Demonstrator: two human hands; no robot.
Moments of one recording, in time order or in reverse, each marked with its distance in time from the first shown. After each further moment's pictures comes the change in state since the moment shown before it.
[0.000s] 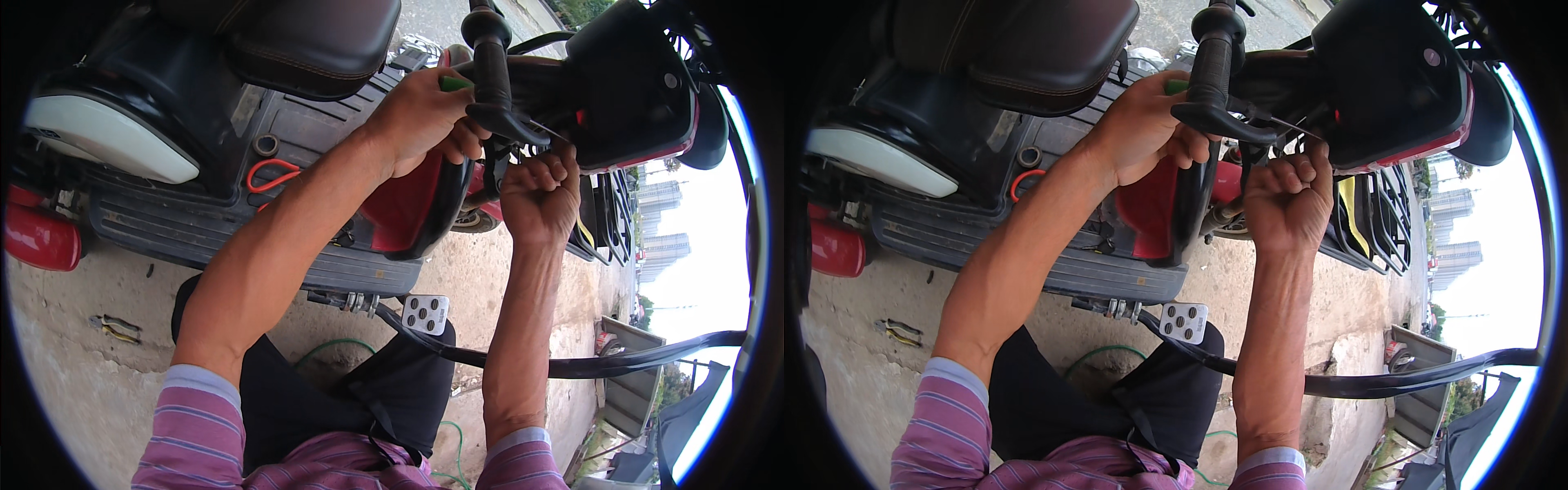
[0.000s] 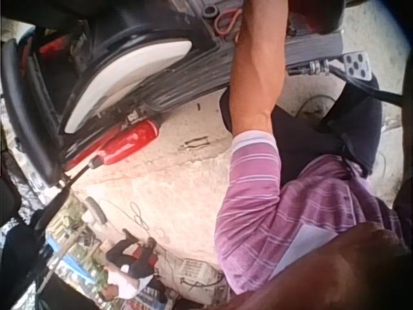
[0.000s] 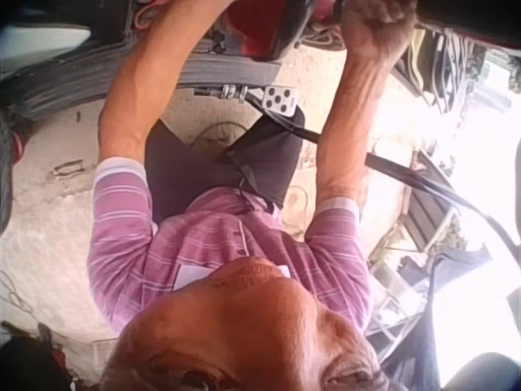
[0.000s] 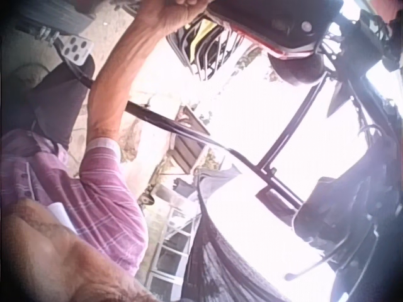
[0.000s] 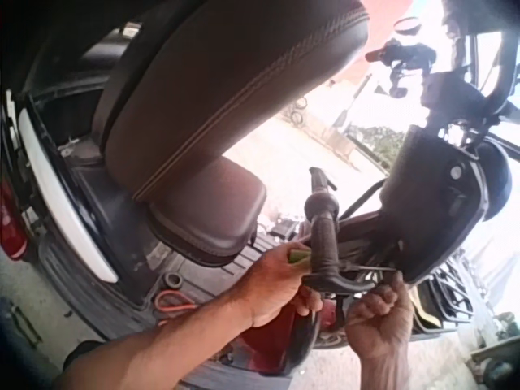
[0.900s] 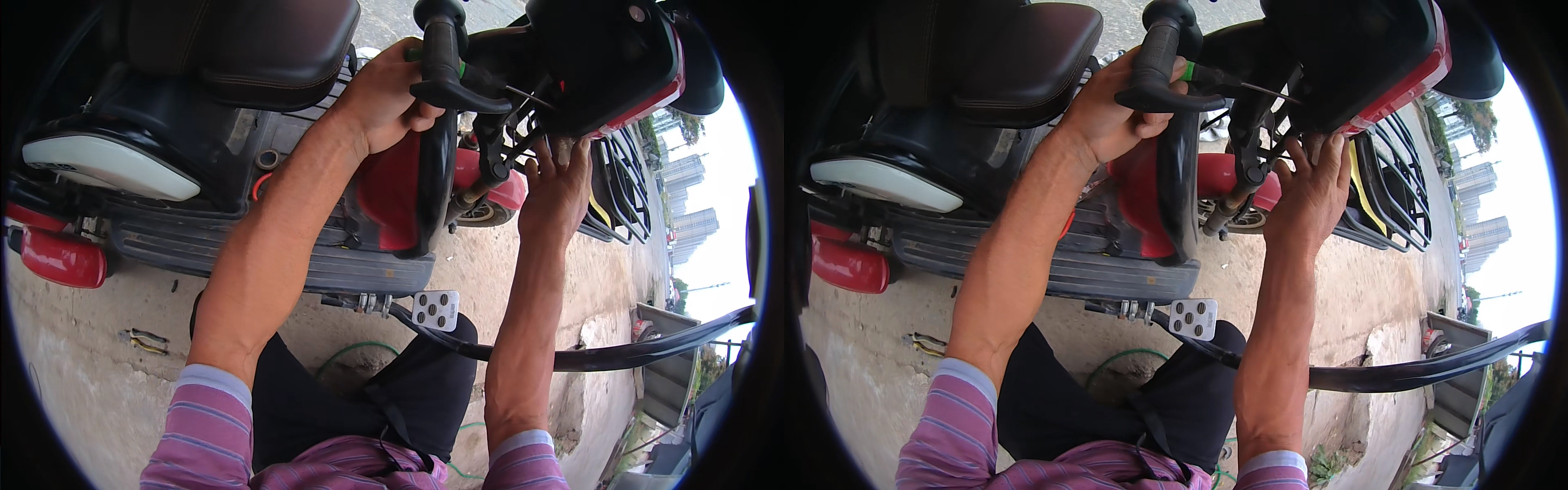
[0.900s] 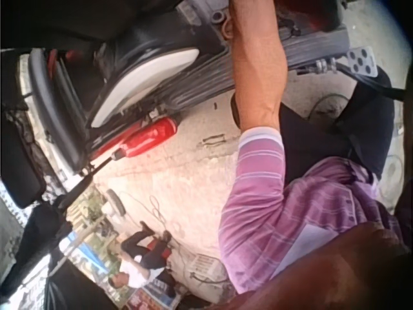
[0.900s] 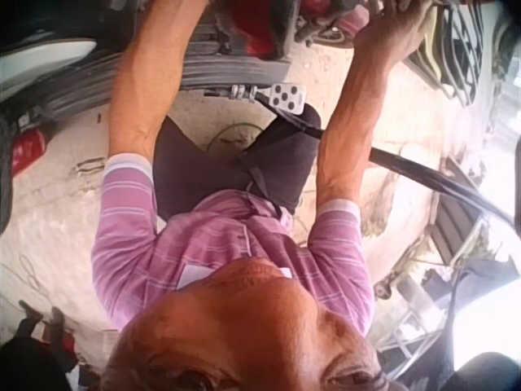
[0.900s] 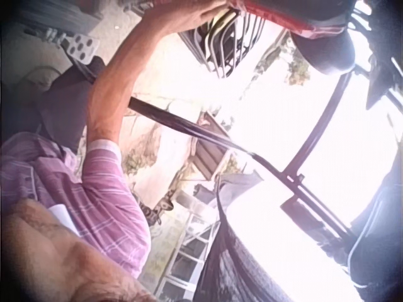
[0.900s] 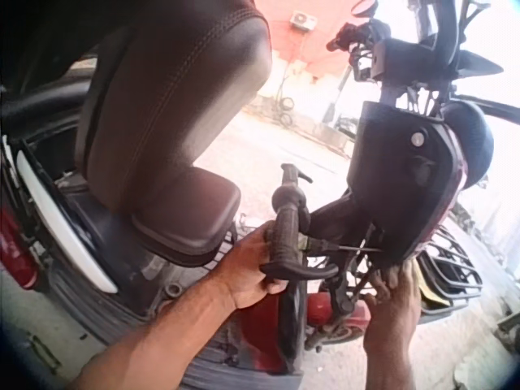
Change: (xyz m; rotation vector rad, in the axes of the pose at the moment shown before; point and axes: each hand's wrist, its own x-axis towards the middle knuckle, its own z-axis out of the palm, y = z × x) left_hand 0.022 0.002 -0.011 -0.130 -0.099 -0.003; right_hand -0.013 -0.005 -0.012 -0.670 0.284 -0.517
